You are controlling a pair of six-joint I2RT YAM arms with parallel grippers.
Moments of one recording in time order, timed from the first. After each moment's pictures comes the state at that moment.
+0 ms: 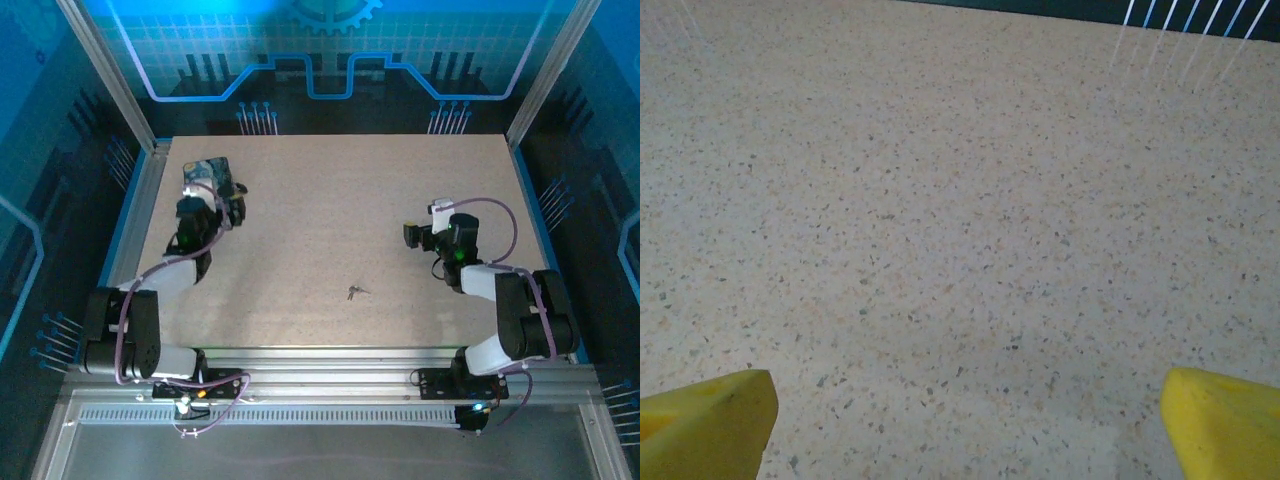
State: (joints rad) left arm -0.01 1.38 0.68 0.35 -0.09 -0.16; right arm 0.04 1.47 0.51 0.49 -0.10 -0.08
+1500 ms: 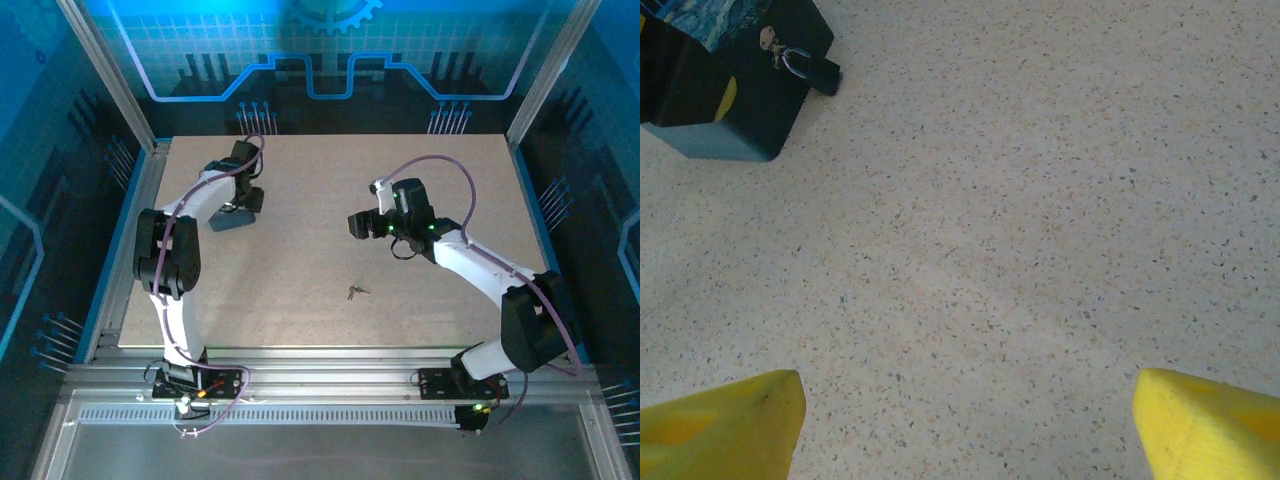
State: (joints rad) left arm -0.17 1.96 1.54 -0.74 -0.19 -0.07; right arm 0.43 1.45 0.96 -0.17 -0.19 0.16
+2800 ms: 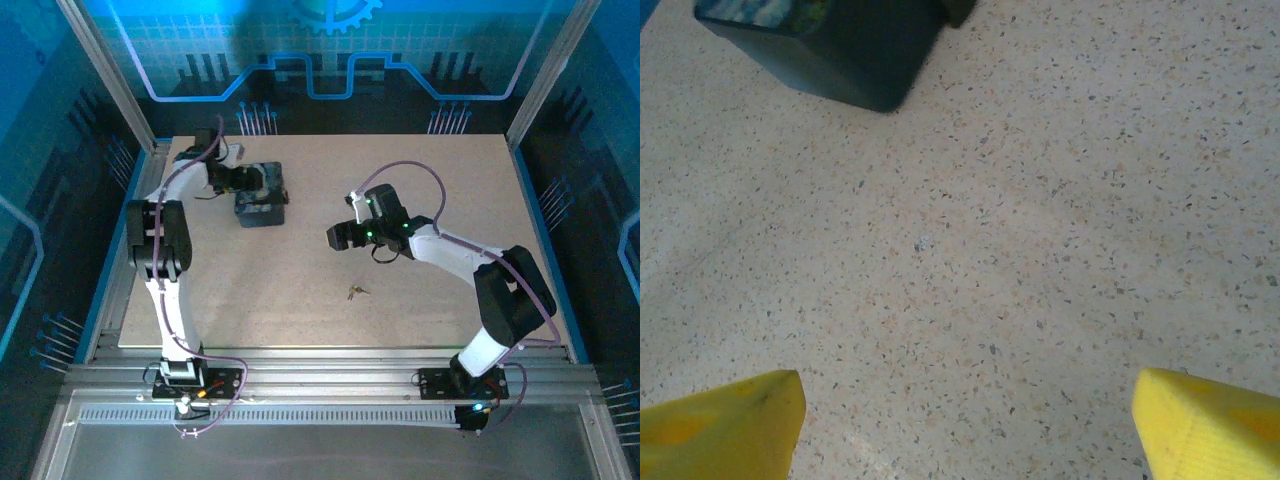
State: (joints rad) left arm 0.02 2.13 1.71 -0.65 0.38 -0.05; right arm 0.52 1.63 1.02 -0.19 -0.27 0.25
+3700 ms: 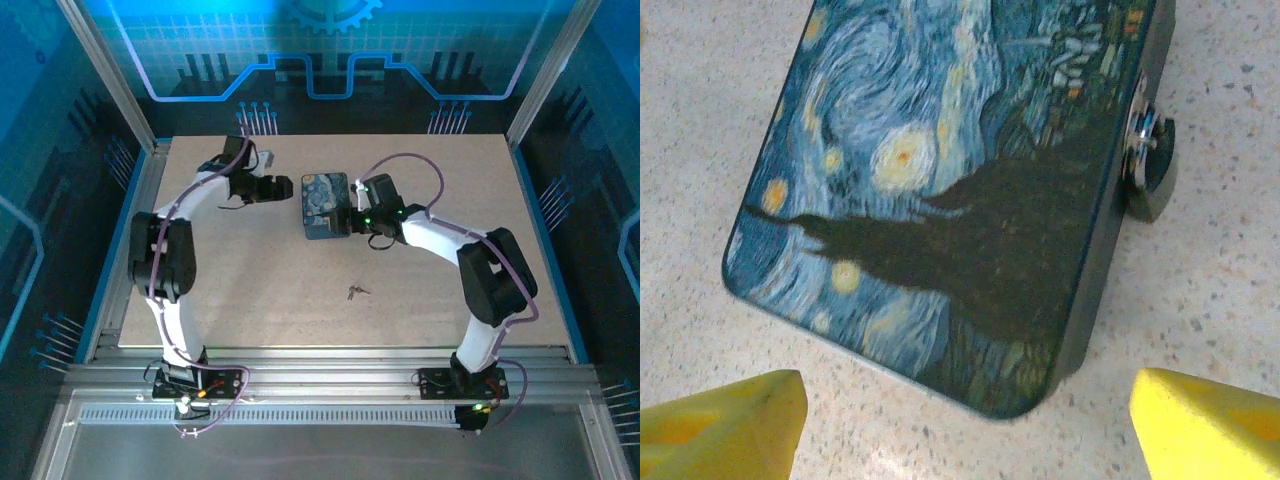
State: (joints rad) left arm -0.14 1.91 1.50 -0.56 0.36 -0.28; right arm 0.47 1.79 1.16 -0.18 -0.22 0.34
